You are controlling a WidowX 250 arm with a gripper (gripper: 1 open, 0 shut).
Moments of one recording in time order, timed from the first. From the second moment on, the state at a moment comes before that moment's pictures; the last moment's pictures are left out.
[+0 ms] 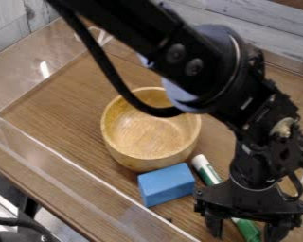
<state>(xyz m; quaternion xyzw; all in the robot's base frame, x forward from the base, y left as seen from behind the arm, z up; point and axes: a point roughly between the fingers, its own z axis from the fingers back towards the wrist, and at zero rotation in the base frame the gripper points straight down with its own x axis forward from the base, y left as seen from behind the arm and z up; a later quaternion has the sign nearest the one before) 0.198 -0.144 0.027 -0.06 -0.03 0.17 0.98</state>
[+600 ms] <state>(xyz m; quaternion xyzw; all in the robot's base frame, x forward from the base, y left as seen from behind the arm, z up) 0.194 -0.136 0.025 -0.04 -0.01 0.18 0.98</state>
